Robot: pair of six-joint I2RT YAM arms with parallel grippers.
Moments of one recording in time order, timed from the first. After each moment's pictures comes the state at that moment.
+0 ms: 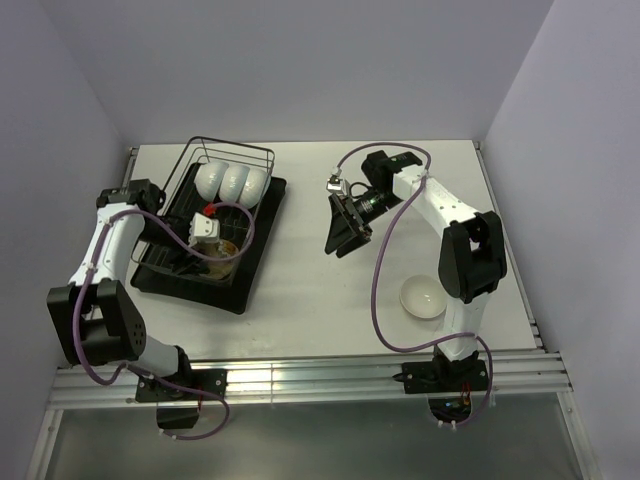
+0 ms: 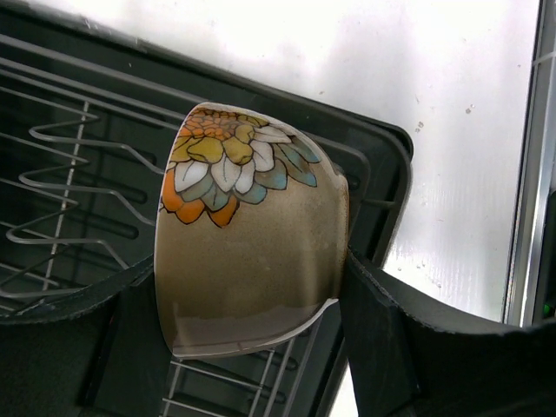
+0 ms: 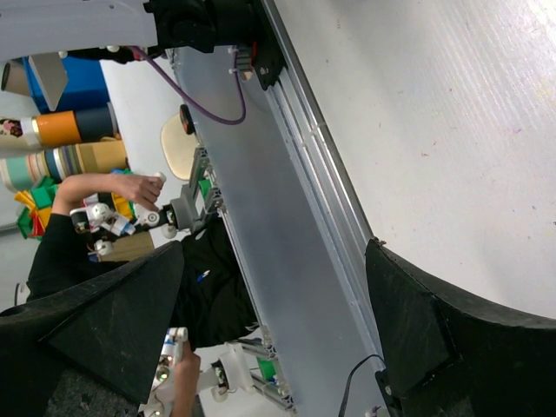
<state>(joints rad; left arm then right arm) 0.11 1.46 1.24 -1.34 0.78 1.66 0.37 1.89 1.61 -1.29 -1.10 -0.21</state>
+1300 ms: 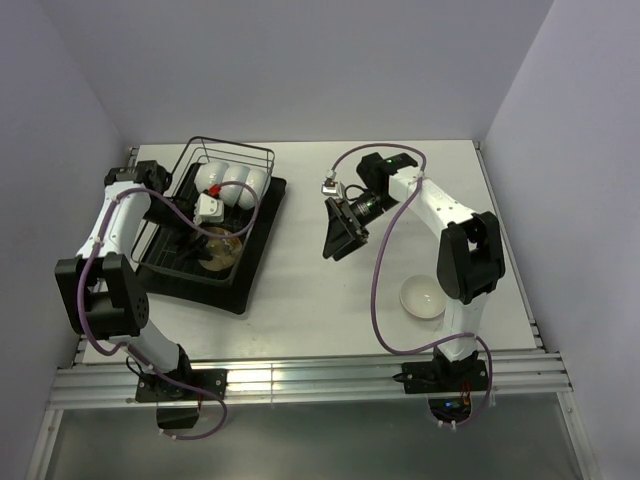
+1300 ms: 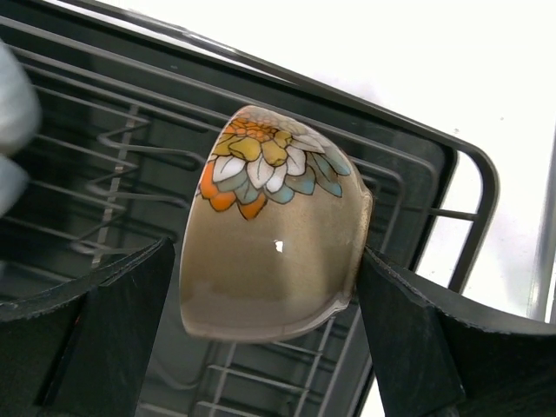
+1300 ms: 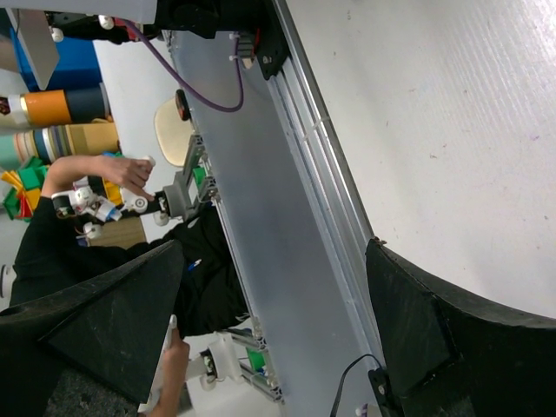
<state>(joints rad) 0.08 1.63 1.41 -1.35 0.76 1.60 0.40 1.89 1.61 -1.30 -1.10 -0.25</state>
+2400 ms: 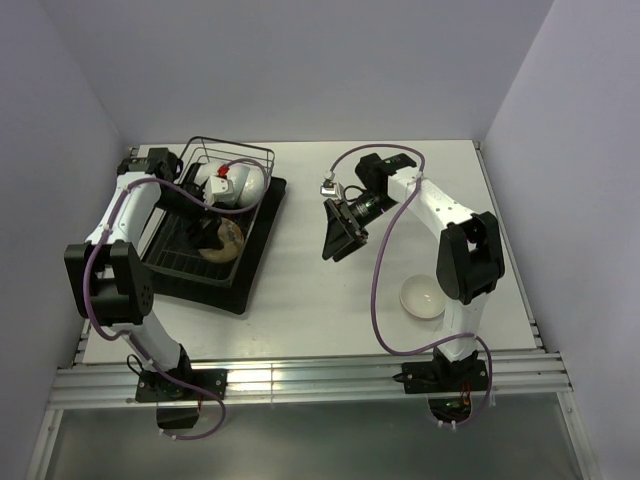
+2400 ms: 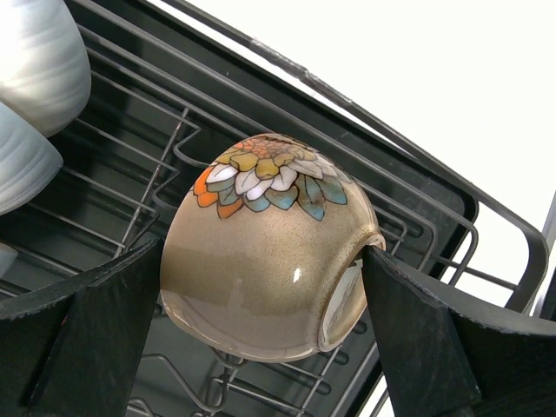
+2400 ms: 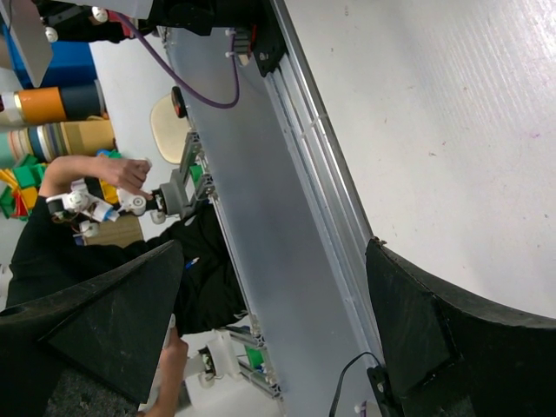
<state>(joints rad) 0.02 1.72 1.51 -1.24 0.73 1.29 0.41 1.89 1.61 -1.30 -1.10 -0.25</state>
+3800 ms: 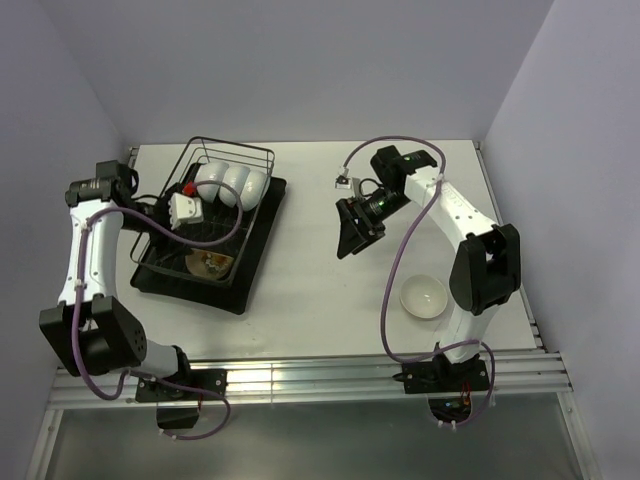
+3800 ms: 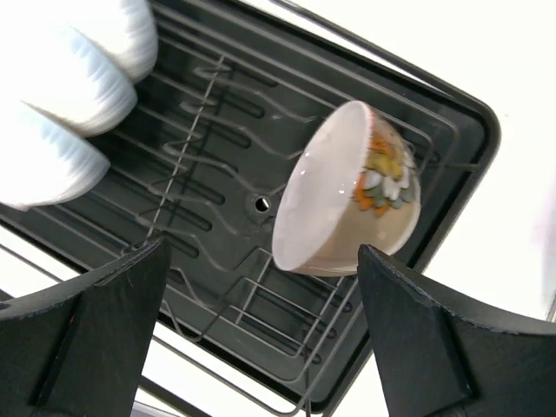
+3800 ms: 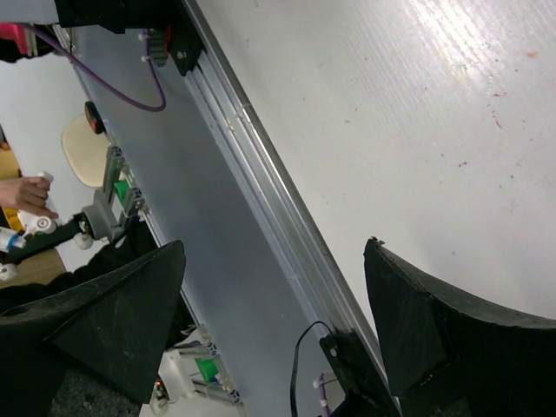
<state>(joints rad) 0.21 1.45 1.43 -1.33 0.76 1.55 0.34 1.78 1.58 -1.30 -0.89 -0.27</state>
